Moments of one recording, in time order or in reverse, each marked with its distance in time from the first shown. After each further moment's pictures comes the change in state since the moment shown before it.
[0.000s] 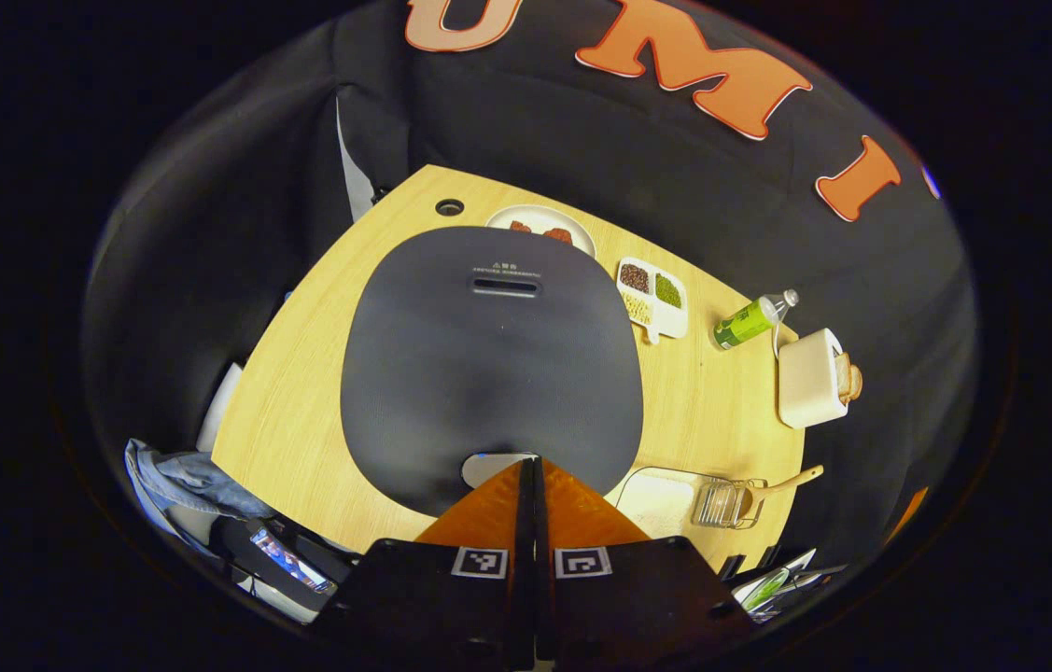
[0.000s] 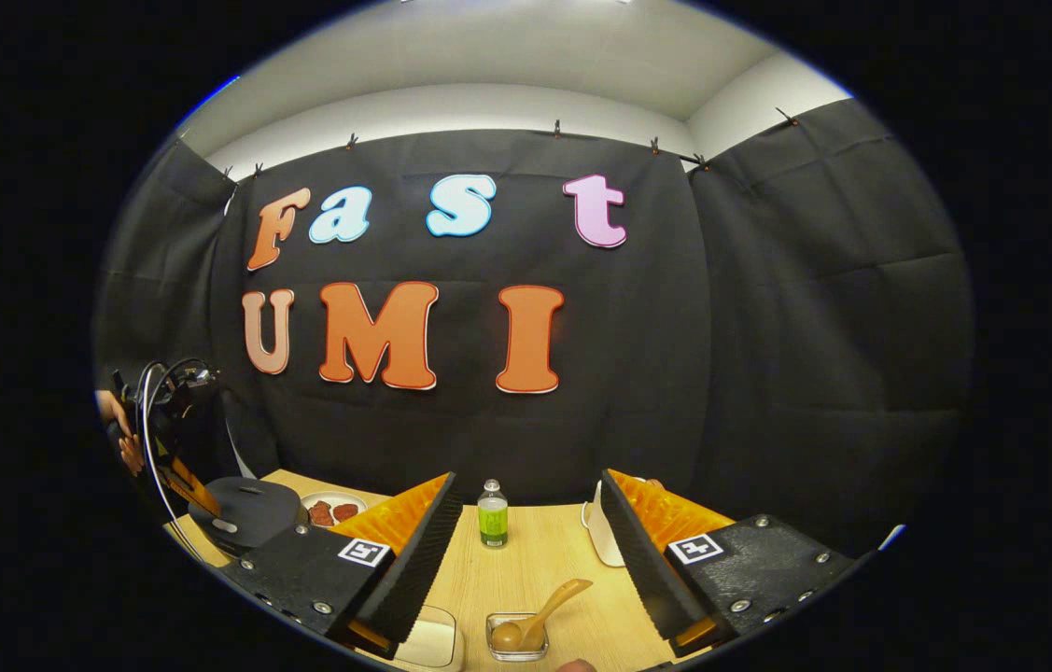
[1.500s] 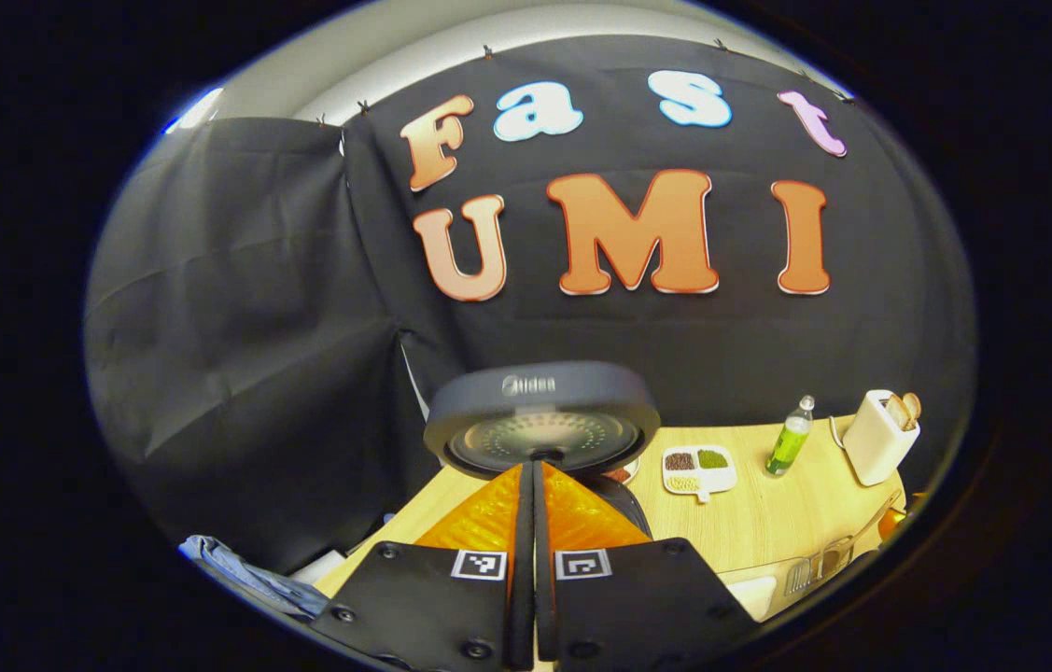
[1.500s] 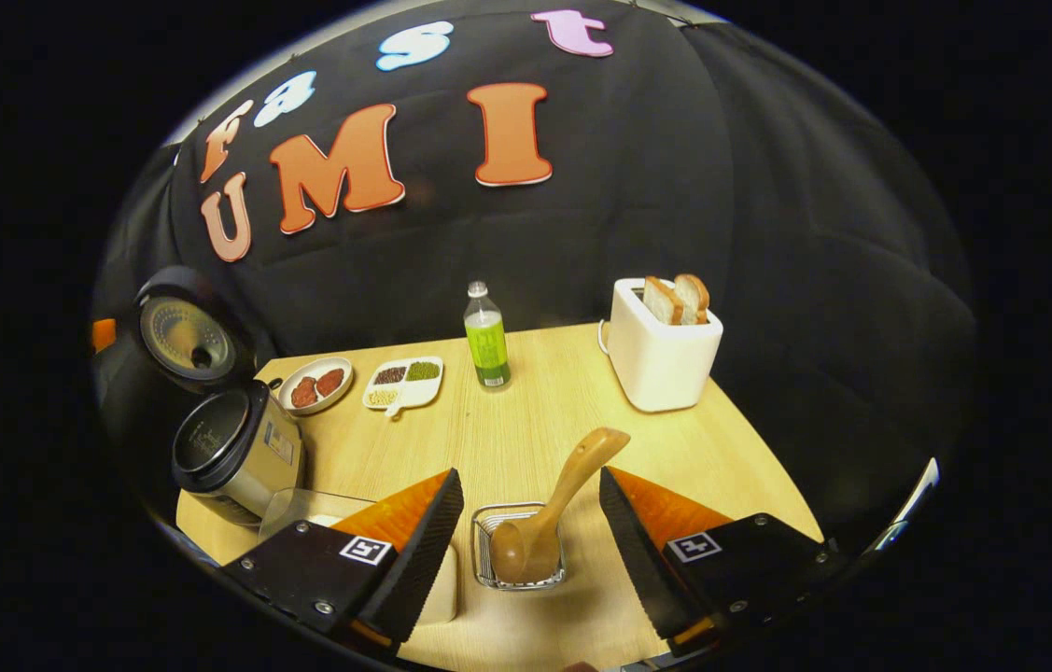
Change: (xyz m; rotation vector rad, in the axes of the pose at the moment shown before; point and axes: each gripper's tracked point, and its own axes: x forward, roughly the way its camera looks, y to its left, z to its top) left arm -0.173 -0.036 0.056 0.267 -0.932 0.261; right arm 0.039 0.004 -0.217 0.109 0.603 0.044
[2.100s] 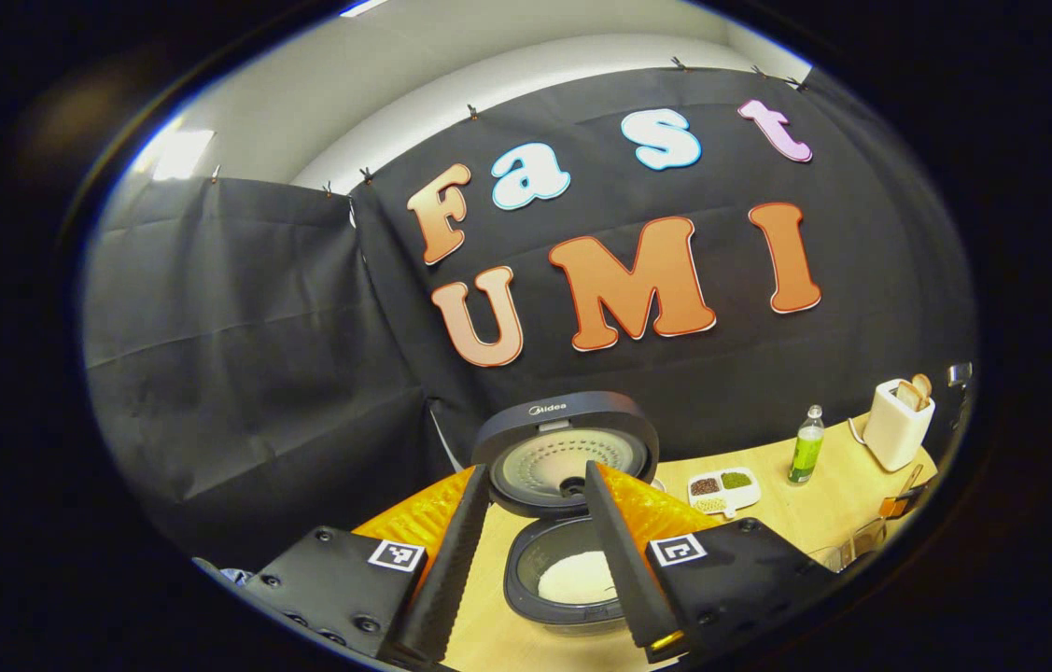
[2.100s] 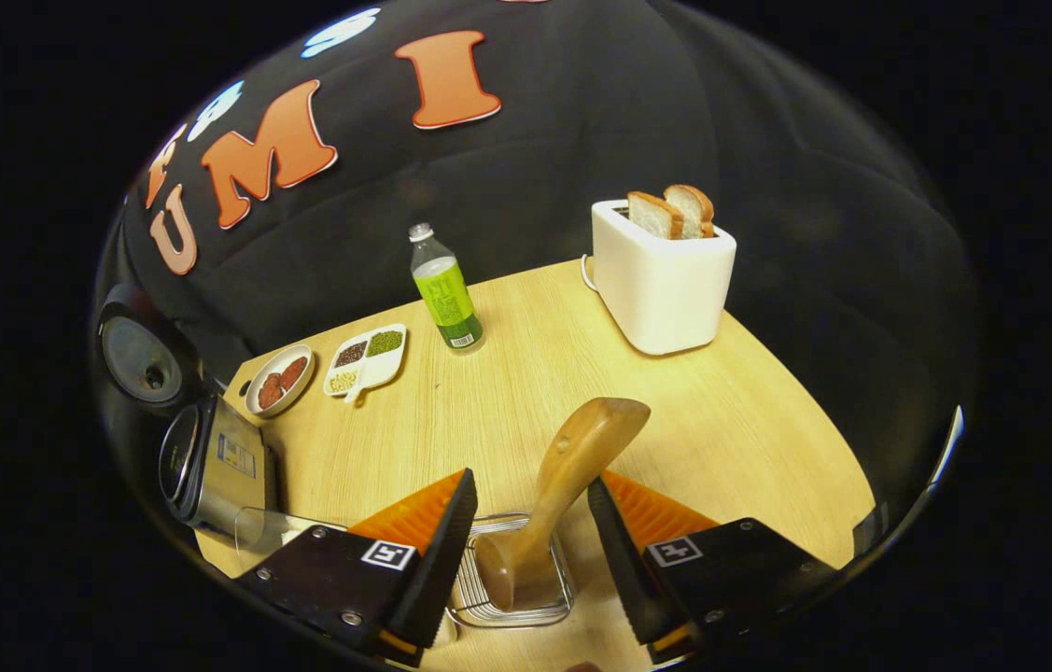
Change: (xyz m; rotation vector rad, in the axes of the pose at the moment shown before) left arm -0.049 0.014 0.018 0.120 -0.134 0.081; right arm 0.086 -0.017 -0.041 0.137 0.156 -0.035
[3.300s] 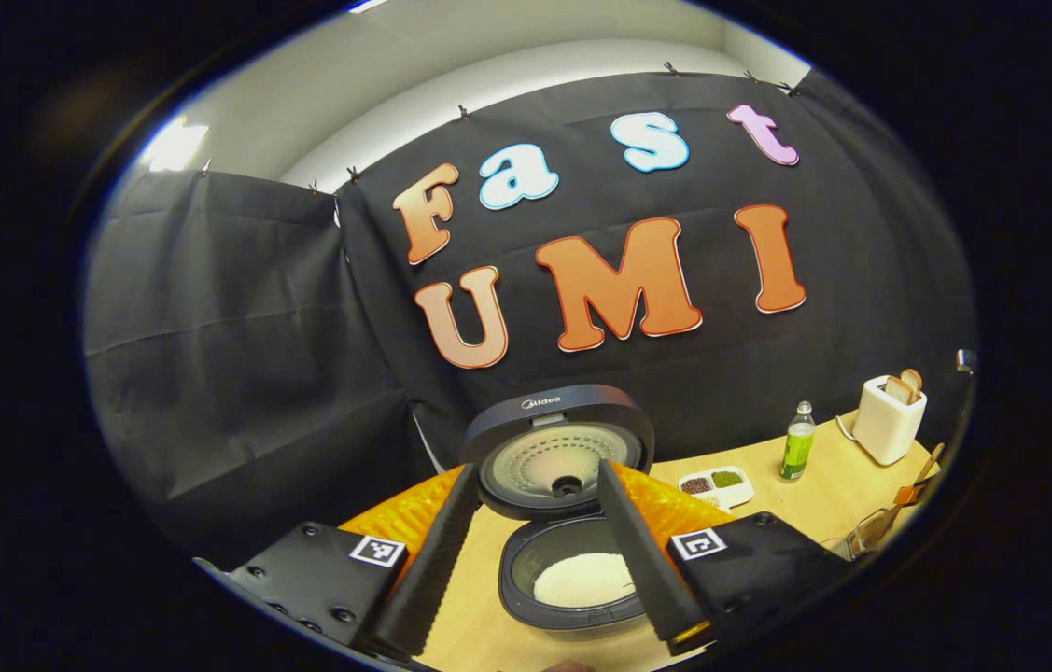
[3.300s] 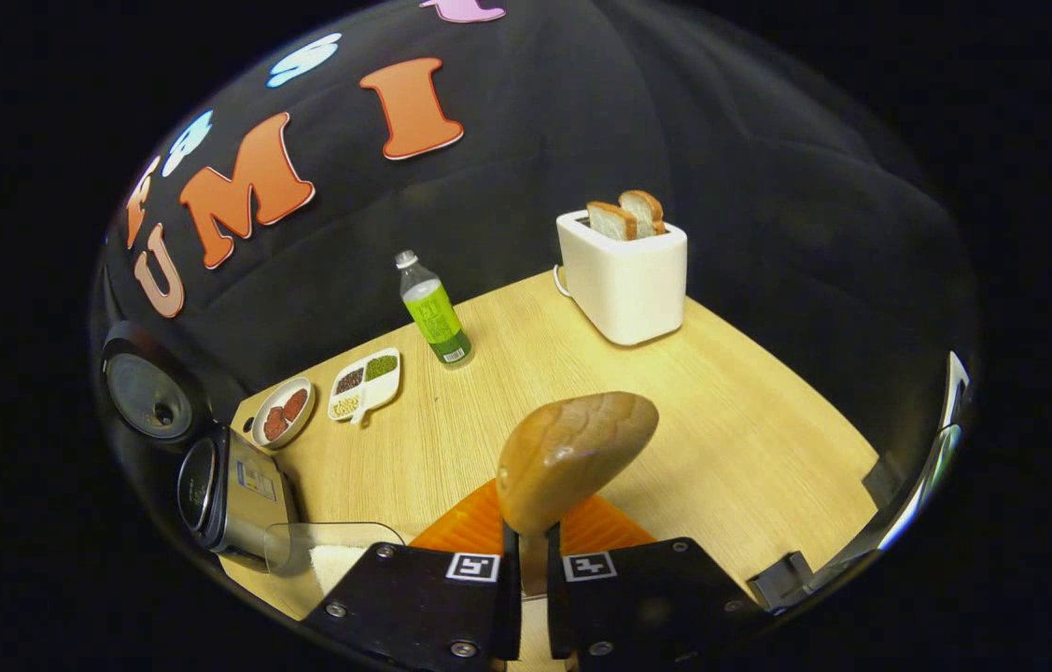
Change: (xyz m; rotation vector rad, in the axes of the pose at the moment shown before) left arm 0.017 -0.002 -0.007 -0.019 -0.041 -0.093; right arm -0.059 0.010 0.005 0.098 -0.097 -0.055
